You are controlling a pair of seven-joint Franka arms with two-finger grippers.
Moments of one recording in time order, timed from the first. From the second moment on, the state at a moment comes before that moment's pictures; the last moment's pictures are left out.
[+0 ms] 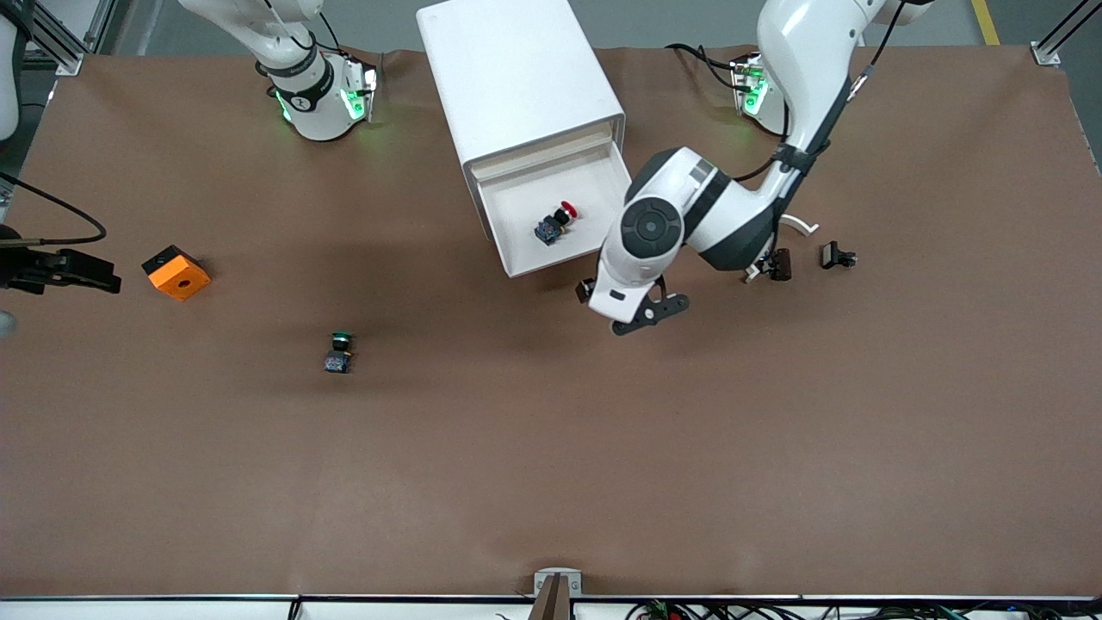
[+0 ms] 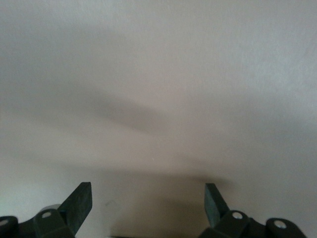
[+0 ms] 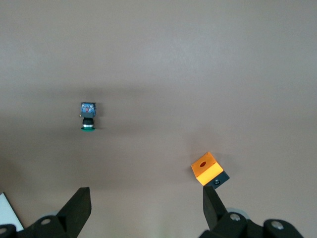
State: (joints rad) left arm -0.47 0.53 -0.26 -1.66 -0.02 2.03 -1.08; right arm -0.10 0.24 0.01 -1.34 -0.05 1.48 -0.10
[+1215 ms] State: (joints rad) left arm -0.53 0.54 -0.43 -1.70 -0.11 2.03 -1.32; right arm -0.16 0.20 0.03 -1.25 0.01 1.35 0.04
